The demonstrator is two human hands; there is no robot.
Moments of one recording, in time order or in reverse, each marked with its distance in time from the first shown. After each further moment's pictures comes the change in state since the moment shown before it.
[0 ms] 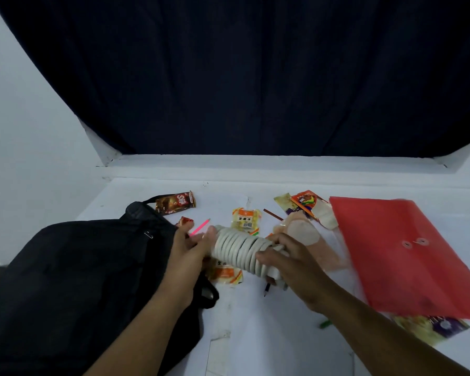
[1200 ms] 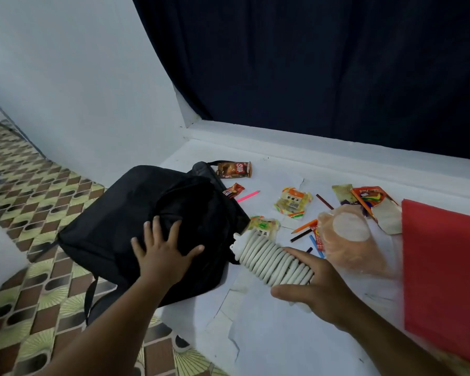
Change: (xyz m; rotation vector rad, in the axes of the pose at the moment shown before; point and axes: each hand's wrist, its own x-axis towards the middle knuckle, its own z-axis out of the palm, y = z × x) left_hand -0.058 -0.057 -0.101 1.532 0.478 -0.201; right_hand -0.016 0.049 -0.025 -0.098 -0.460 -0.063
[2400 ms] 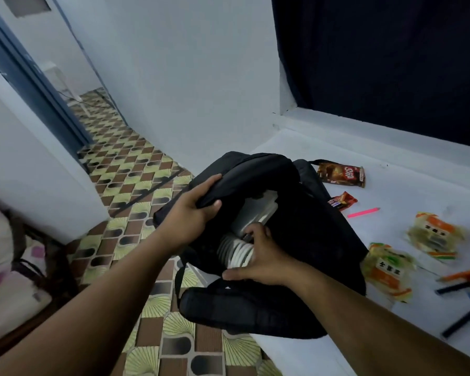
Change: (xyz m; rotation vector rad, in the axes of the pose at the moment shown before) left_hand 0.056 -0.134 -0.120 -1.059 0.006 0.110; right_hand 0.203 -0.039 0.247 -0.501 -0.377 -0.073
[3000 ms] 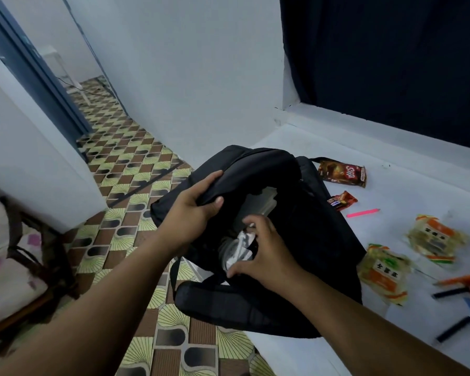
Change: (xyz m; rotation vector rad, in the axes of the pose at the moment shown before) left_hand -0.003 -0.004 0.013 -0.149 0.054 -0.062; right_hand -0.011 0.008 0.002 0.072 0.248 -0.227
